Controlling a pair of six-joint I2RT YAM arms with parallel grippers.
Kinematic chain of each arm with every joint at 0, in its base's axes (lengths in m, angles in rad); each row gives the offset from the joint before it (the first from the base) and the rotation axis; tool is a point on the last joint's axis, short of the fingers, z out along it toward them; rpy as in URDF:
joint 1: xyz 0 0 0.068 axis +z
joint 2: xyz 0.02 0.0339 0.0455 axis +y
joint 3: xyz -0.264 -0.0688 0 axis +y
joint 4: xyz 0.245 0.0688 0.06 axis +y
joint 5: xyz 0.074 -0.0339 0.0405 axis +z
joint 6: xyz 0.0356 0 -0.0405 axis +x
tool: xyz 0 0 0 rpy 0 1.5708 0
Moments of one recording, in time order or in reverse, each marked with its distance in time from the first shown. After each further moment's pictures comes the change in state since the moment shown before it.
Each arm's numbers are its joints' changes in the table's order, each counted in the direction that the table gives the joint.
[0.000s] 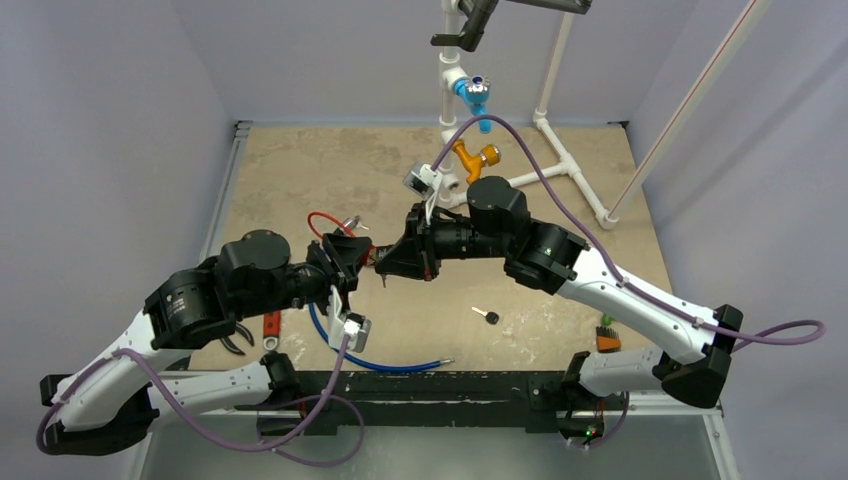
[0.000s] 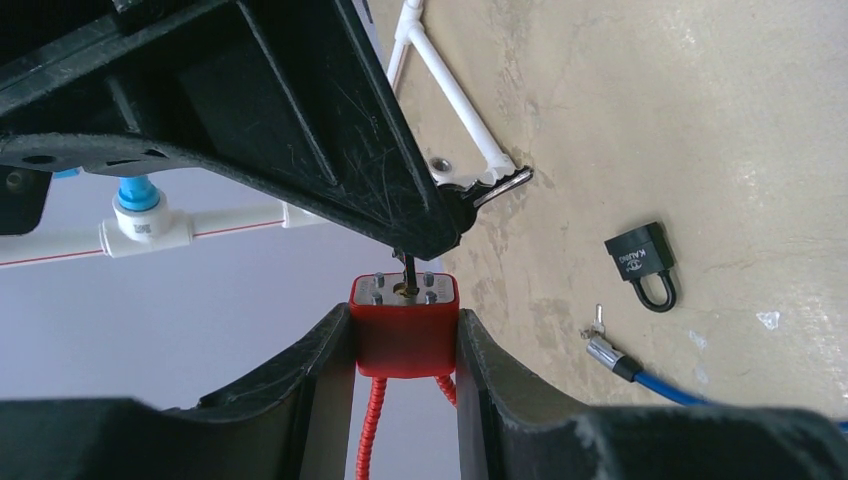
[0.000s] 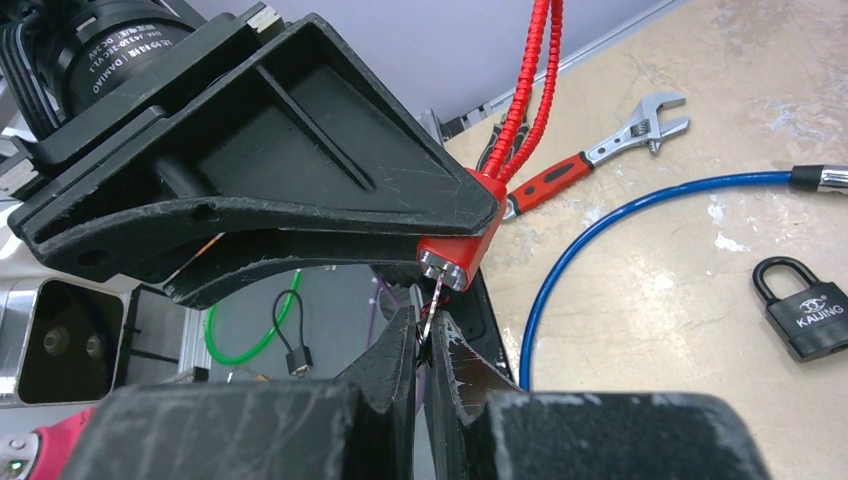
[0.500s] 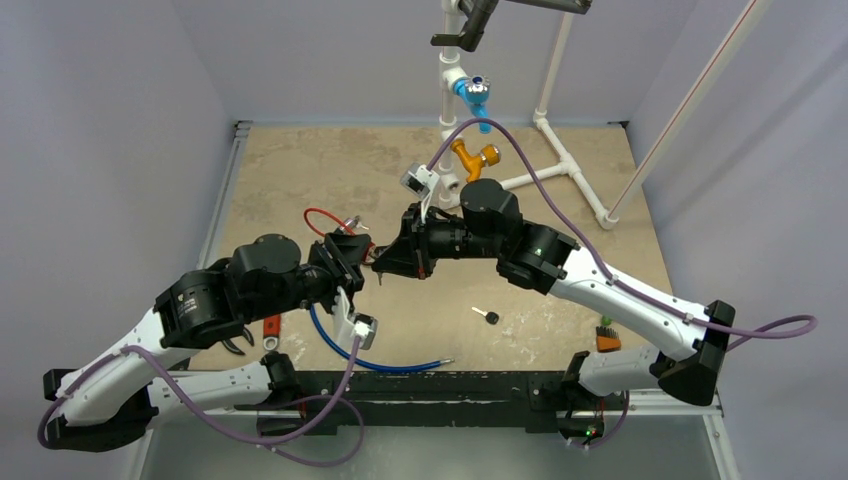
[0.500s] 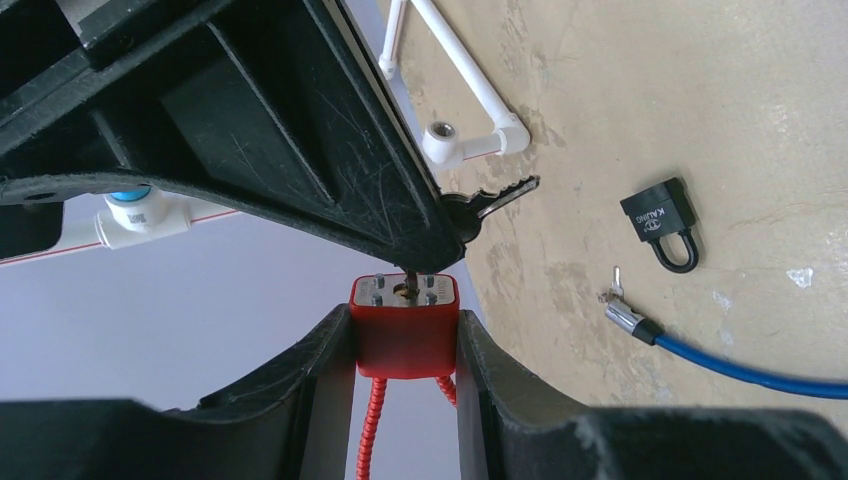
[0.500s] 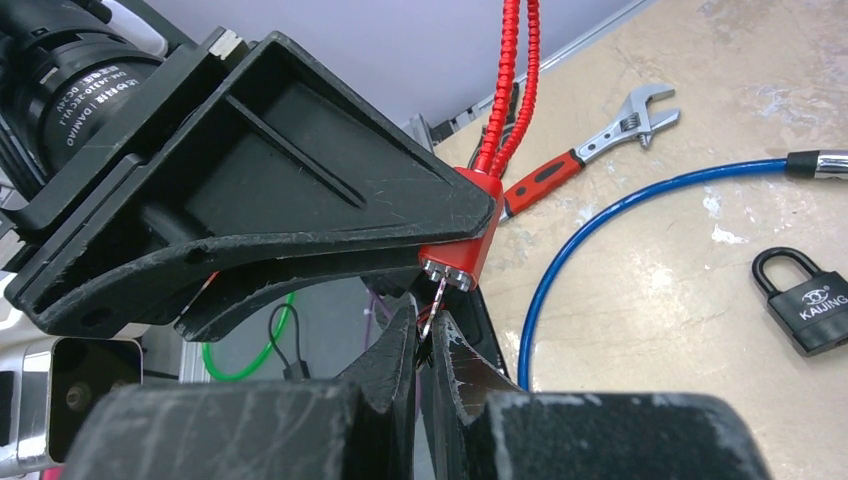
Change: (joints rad) left arm -0.034 0.000 0.044 -0.018 0.109 0.067; right arm 0.005 0.018 0.032 -0.047 -0.026 0.042
